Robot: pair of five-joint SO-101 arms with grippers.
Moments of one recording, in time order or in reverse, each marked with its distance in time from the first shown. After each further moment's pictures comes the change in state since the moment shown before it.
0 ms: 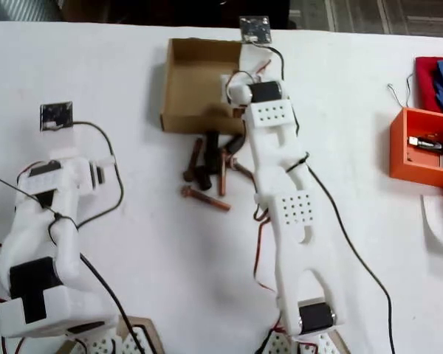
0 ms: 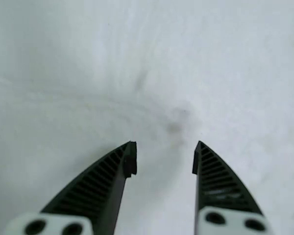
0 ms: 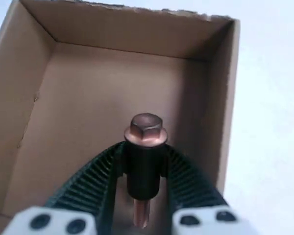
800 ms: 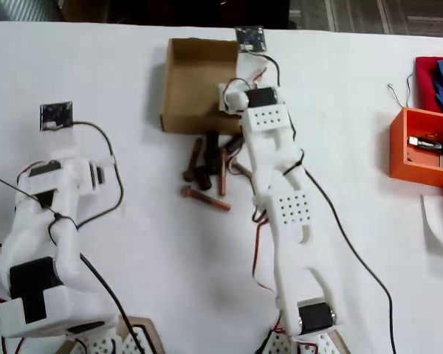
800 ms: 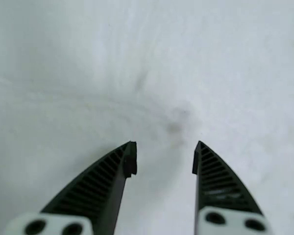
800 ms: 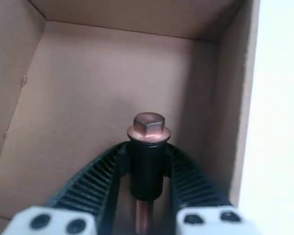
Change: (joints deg) left arm 0.0 0.0 0.0 0.0 0.0; right arm -0.2 3.6 0.0 -1.2 0.0
